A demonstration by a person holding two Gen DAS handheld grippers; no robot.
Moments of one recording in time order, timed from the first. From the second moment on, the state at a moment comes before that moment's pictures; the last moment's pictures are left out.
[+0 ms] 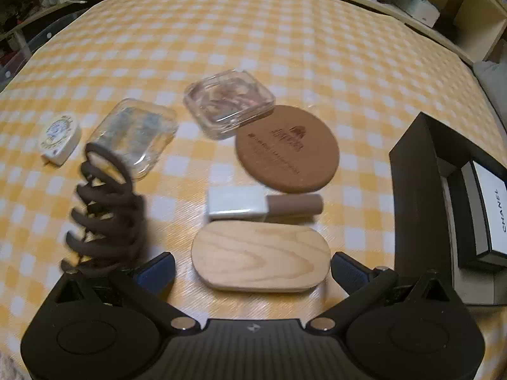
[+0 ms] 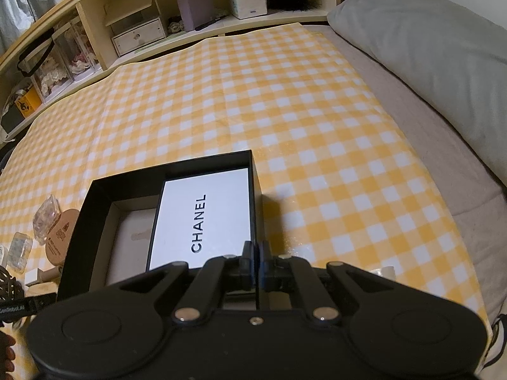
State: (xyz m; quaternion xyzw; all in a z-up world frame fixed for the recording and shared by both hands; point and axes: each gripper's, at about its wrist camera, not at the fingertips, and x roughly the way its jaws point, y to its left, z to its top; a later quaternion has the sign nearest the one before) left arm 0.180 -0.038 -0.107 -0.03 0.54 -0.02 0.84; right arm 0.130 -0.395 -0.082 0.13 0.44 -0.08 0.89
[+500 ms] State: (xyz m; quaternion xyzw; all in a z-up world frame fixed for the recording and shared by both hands) left arm 0.184 -0.043 -0.109 -0.02 0.54 -0.02 0.84; right arm 0.130 -0.395 -0.083 0.13 0.44 -0.08 0.89
